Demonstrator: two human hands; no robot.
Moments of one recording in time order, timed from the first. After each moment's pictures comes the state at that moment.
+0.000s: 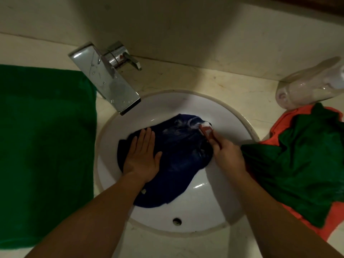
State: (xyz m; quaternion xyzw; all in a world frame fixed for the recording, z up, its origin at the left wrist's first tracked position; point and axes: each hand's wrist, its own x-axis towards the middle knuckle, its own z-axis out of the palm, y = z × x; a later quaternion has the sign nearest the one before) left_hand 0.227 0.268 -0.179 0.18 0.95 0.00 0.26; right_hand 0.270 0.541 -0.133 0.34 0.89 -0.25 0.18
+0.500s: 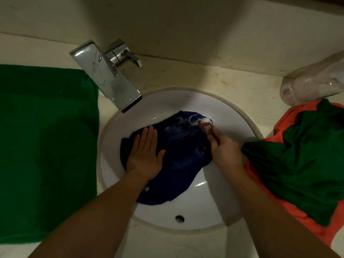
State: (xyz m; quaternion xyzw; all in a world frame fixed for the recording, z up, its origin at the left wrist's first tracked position) left_hand 0.226 0.271 -0.178 0.18 0.95 0.01 0.25; right_hand 0.264 0.529 -0.134 0.35 0.88 -0.26 0.16
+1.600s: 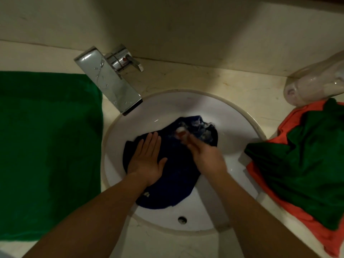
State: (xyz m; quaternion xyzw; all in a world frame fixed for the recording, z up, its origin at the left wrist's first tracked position) left_hand 0.229 0.259 -0.168 0.22 0.93 -0.01 0.28; right_hand 0.265 0.479 -0.144 0.21 0.90 -0.33 0.20
